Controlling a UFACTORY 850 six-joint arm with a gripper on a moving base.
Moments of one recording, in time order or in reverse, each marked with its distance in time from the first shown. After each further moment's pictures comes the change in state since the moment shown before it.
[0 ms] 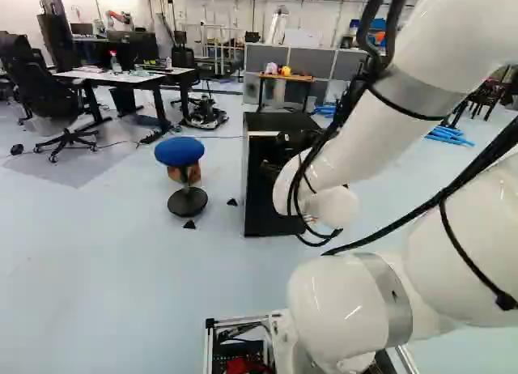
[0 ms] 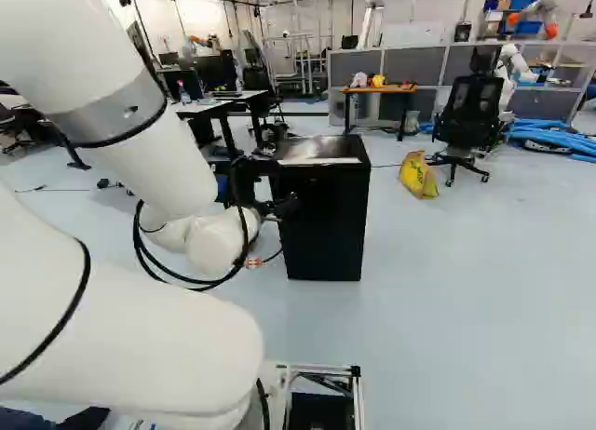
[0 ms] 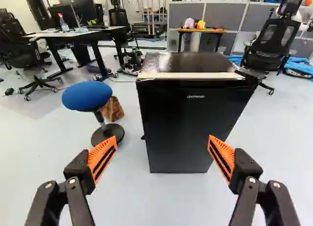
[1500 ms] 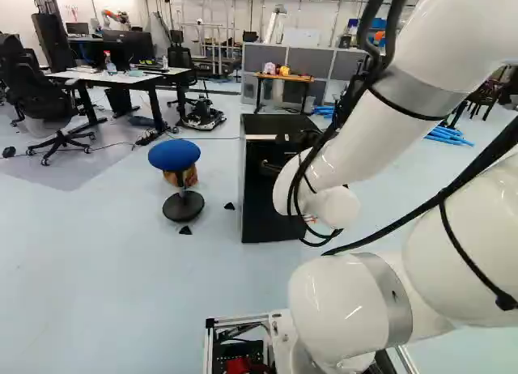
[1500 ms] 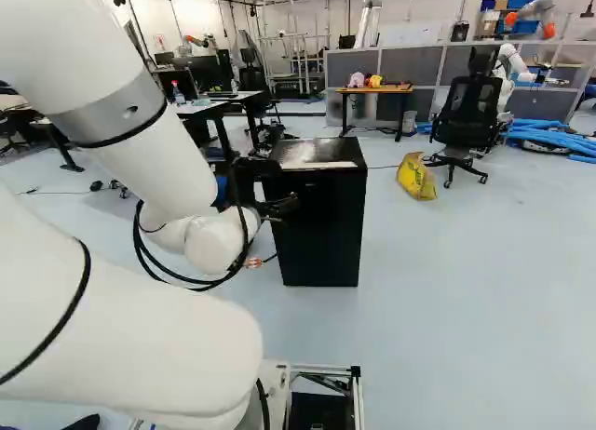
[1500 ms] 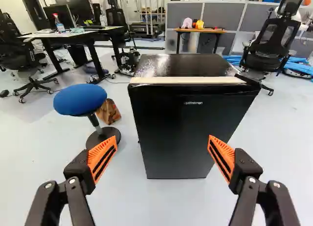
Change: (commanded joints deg) arm 0.0 0.0 0.0 0.0 0.0 0.0
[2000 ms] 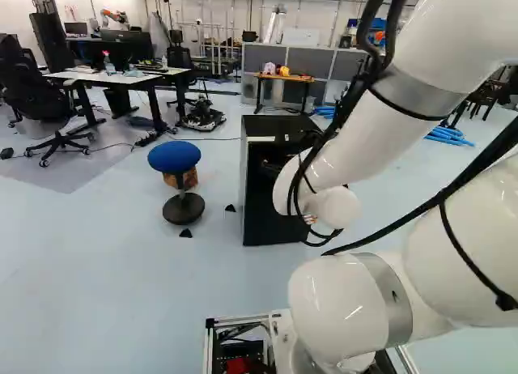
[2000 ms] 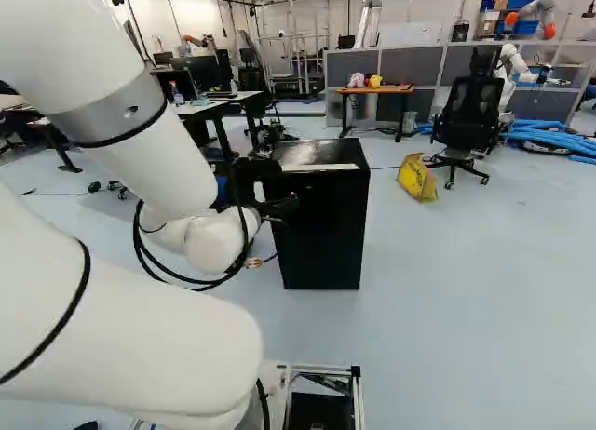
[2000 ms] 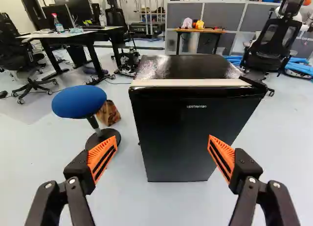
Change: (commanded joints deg) arm 0.0 0.0 0.0 0.0 0.0 0.0
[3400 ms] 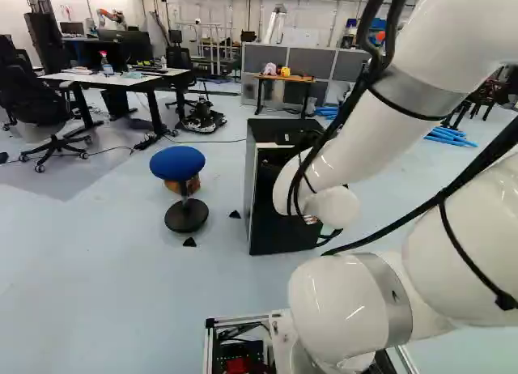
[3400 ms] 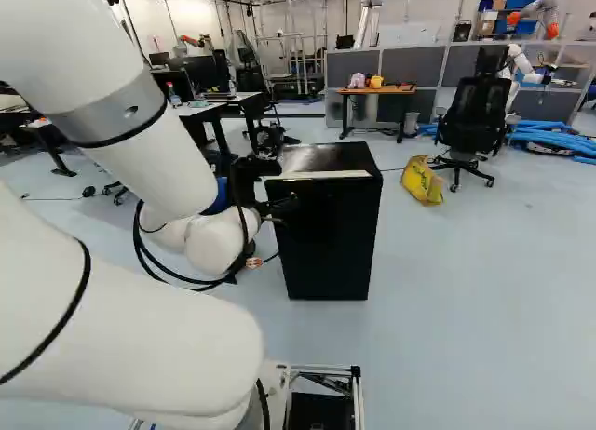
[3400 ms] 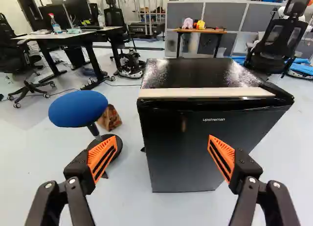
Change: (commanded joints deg) arm 0.0 0.0 0.0 0.0 0.0 0.0
